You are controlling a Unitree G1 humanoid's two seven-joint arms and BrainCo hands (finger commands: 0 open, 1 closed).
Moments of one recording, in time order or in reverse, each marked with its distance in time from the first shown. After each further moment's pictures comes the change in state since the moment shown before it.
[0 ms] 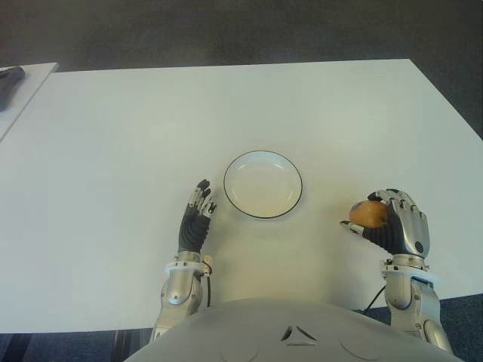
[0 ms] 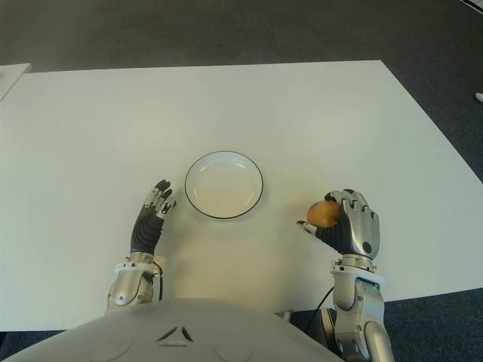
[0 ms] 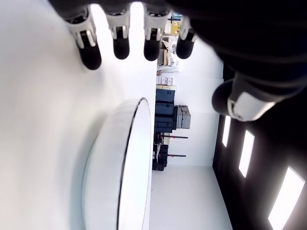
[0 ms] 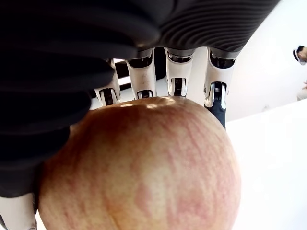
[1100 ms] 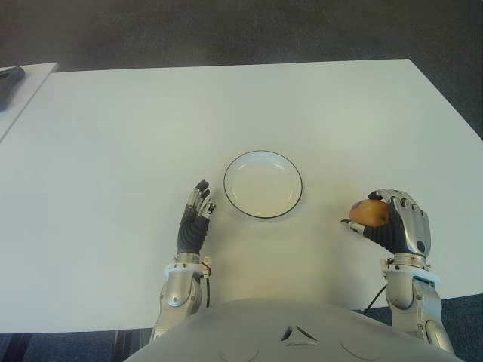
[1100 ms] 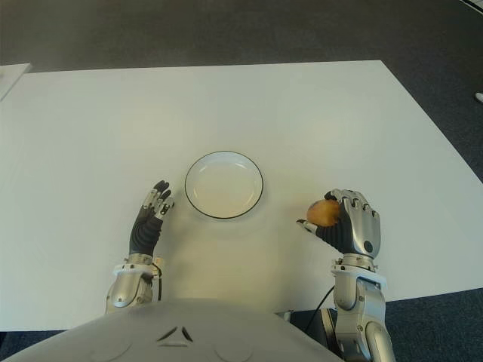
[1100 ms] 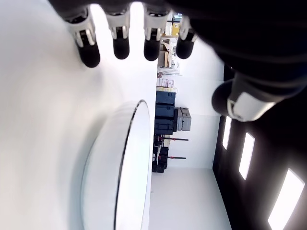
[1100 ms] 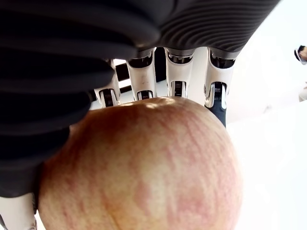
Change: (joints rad) left arm 0.015 -0.004 -0.002 -0.021 -0.002 0.007 0.000; right arm -0.003 0.000 -0.005 -0.017 0.010 0.000 0.010
